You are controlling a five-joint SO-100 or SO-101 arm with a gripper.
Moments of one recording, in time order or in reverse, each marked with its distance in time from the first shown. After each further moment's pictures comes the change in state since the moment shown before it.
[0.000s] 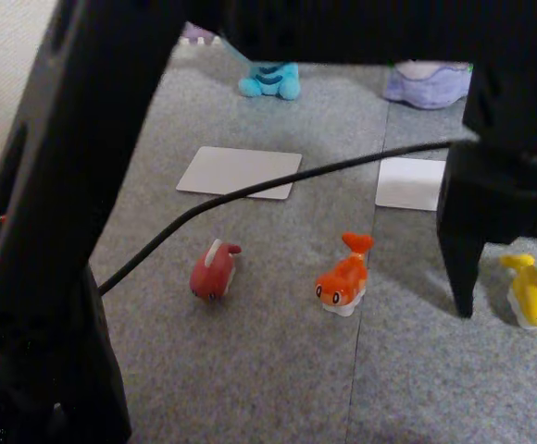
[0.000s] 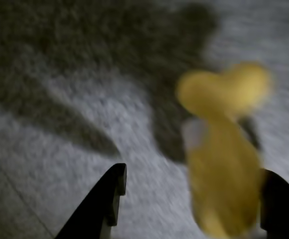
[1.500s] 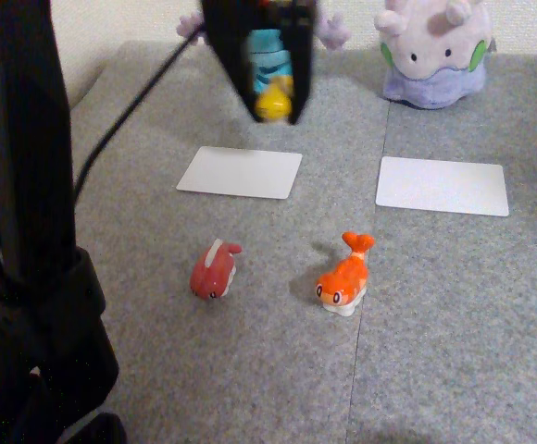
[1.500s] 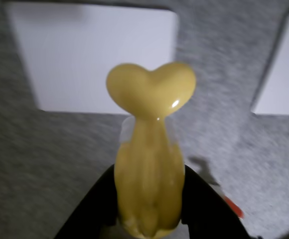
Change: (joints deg) arm -45.8 16.3 -1.4 10.1 42.4
